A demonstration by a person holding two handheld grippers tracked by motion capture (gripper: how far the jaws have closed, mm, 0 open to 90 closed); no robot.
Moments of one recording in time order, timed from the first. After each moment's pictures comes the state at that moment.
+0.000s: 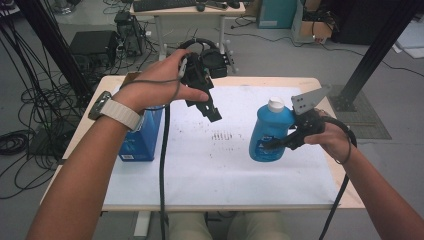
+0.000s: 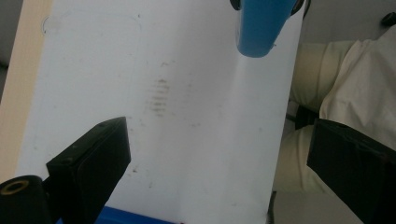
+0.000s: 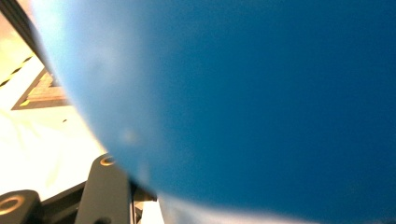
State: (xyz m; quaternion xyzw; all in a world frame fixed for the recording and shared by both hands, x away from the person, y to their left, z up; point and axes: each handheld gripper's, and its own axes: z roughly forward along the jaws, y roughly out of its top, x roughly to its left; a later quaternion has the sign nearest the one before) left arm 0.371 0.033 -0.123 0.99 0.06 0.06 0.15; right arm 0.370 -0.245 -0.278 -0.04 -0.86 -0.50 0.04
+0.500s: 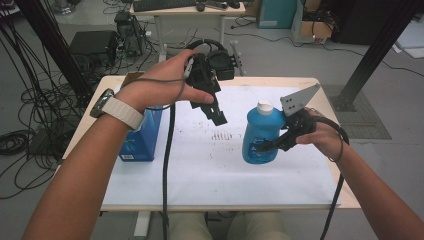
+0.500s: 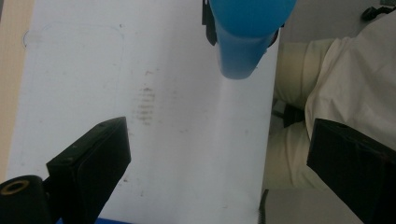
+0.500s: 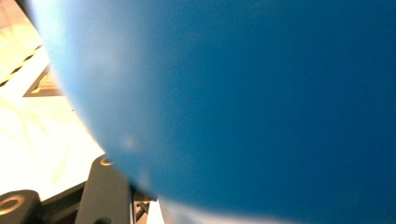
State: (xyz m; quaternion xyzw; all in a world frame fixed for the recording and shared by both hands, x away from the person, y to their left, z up) left arm 0.362 0.022 -0.122 0.99 0.04 0.04 0.15; right arm 0.370 -0.221 -0.276 0.00 -0.87 -0.49 0.05
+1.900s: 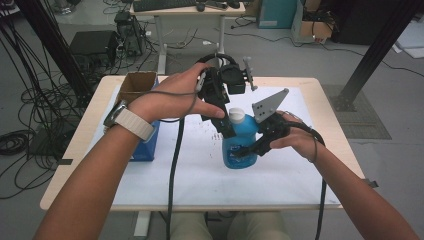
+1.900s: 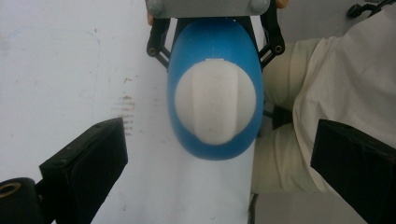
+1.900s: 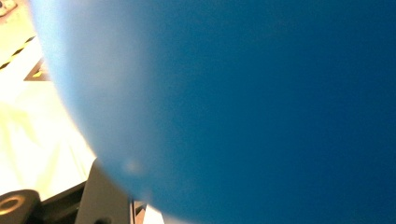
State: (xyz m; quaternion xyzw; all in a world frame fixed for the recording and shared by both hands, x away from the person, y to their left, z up) left arm 0.351 0.002 -0.139 0.99 0.02 0.02 0.14; right arm 0.368 -0.167 -0.287 0.01 -0.88 -0.46 0.06
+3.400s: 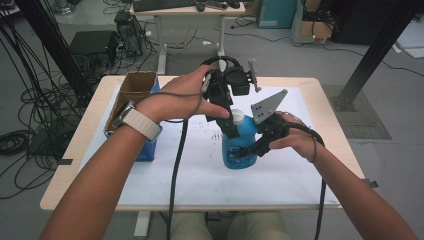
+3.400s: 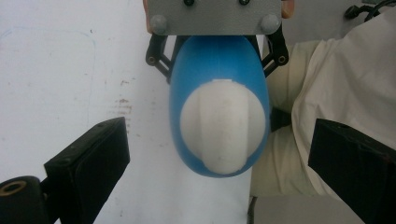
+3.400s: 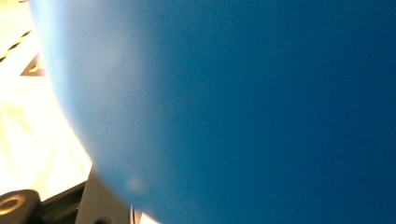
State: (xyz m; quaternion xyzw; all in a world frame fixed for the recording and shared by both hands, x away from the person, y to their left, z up) left arm 0.356 -0.005 -0.145 0.99 0.02 0.02 0.14; right arm 0.367 -0.165 -0.288 0.01 -0.89 -0.46 0.05
